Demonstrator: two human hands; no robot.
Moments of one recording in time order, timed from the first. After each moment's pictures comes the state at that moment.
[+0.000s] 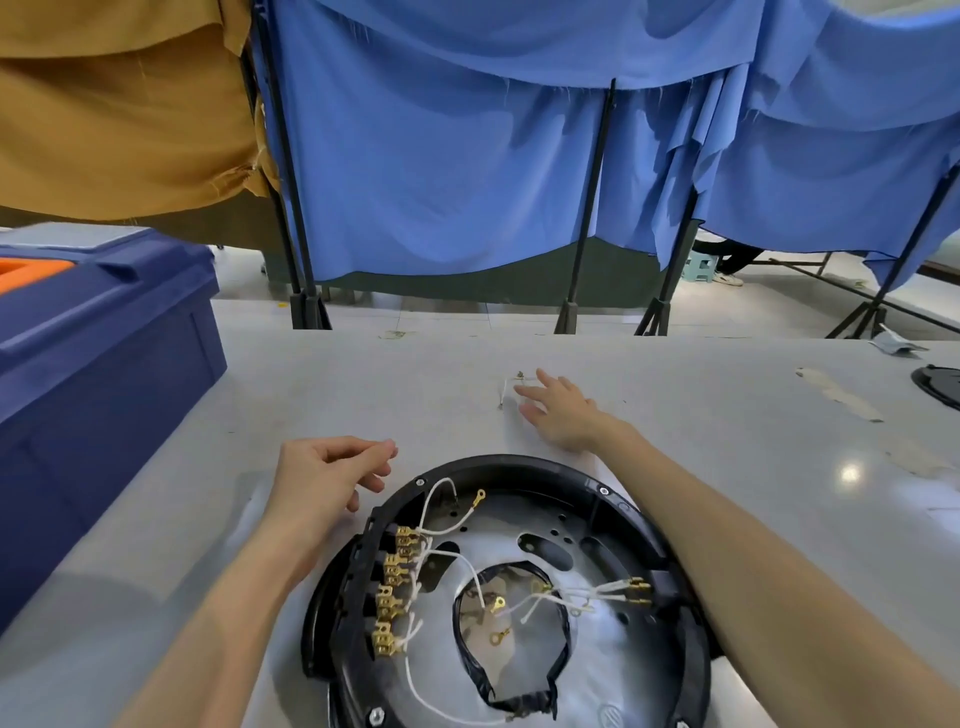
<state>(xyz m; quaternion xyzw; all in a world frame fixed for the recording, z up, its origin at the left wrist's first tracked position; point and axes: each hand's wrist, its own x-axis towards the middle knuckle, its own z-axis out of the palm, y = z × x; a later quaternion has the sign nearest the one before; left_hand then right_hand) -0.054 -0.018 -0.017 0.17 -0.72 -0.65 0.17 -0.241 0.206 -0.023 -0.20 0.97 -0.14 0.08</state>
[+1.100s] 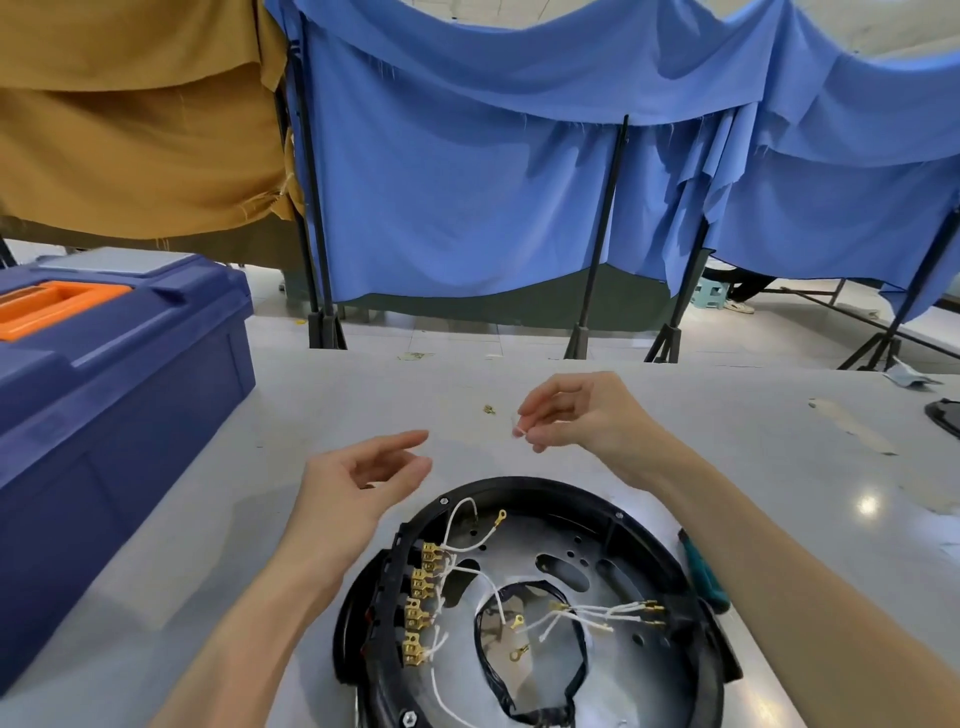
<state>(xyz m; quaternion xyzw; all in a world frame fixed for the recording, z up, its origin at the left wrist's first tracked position) -0.023 -0.003 0.010 0.08 -0.72 -0.67 0.18 -0.152 0.212 0.052 -0.29 0.74 -0.60 0.10</state>
